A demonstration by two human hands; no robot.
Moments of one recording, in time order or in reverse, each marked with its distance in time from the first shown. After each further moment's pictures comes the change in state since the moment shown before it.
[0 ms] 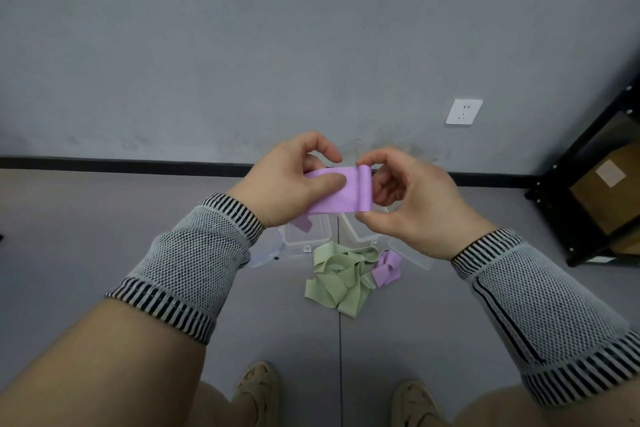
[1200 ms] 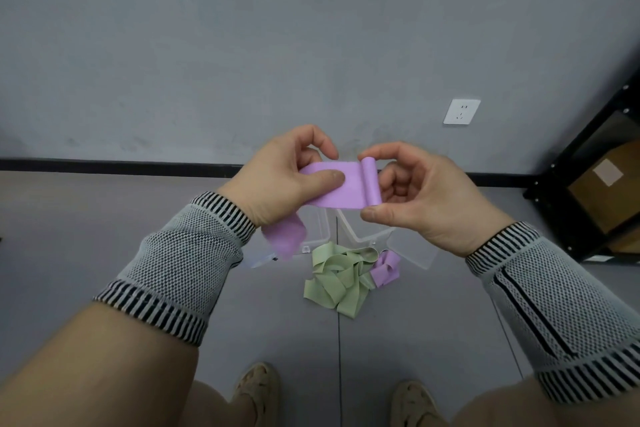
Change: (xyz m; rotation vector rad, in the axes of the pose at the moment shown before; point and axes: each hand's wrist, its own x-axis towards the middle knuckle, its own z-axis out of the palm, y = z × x) left_hand 0.001 0.002 -0.004 -0.014 -0.016 0.111; right_hand -0.003 -0.005 -0.016 0.490 -0.140 0.153
